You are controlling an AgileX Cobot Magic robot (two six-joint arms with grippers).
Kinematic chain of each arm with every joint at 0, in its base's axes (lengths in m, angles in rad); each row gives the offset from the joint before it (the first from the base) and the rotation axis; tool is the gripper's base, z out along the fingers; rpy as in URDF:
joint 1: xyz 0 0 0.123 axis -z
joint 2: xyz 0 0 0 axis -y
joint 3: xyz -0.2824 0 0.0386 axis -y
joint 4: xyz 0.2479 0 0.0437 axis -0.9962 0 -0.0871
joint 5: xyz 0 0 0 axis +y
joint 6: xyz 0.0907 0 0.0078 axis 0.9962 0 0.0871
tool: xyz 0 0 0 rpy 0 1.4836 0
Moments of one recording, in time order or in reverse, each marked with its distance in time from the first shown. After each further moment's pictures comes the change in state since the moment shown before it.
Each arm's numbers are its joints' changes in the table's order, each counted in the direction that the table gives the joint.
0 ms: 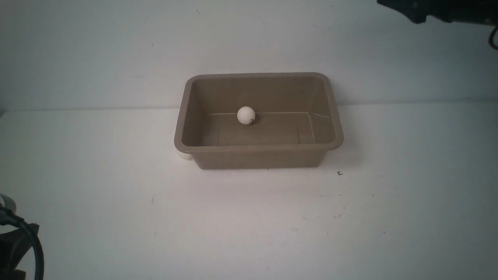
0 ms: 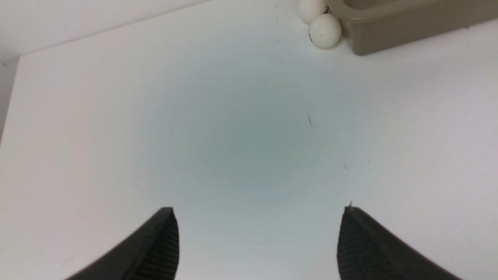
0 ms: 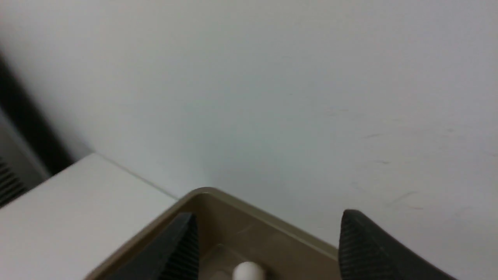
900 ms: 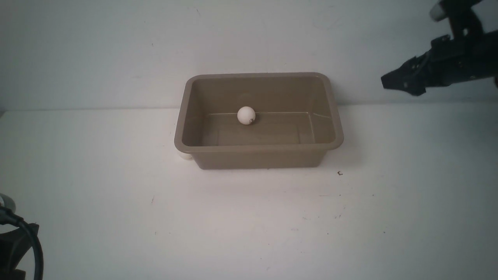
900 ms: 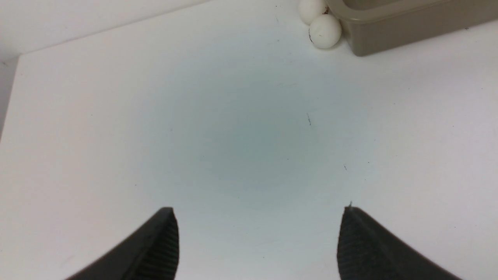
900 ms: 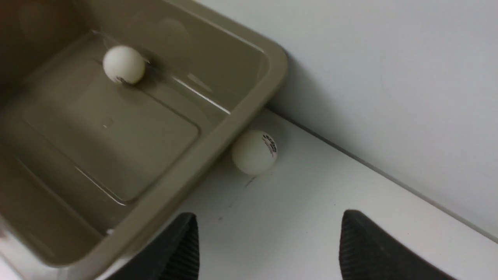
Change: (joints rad) right arm 0.000 -0.181 0.000 0.509 -0.182 0.116; left arm 0.000 0.000 0.000 0.001 0.000 -0.003
